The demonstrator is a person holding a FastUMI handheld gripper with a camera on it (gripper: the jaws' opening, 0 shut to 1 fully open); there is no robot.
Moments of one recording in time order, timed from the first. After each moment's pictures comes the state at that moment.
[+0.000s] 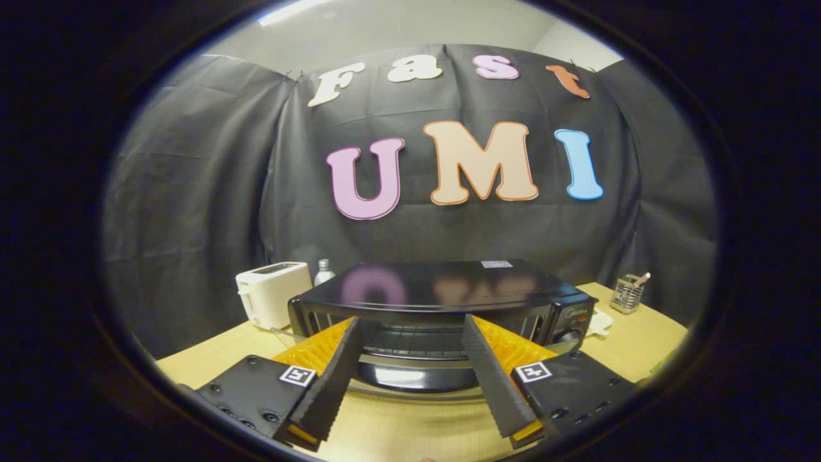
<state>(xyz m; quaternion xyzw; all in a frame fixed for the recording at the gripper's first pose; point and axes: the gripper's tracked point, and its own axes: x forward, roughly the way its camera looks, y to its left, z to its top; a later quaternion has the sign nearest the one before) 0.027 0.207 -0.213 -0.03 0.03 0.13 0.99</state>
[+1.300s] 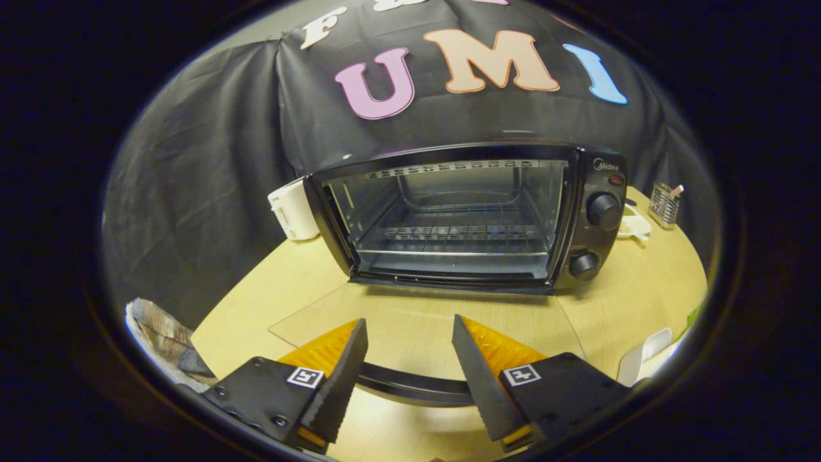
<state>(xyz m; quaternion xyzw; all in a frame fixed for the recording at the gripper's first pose) -0.030 0.188 -0.336 -0.01 0.28 0.20 0.94</state>
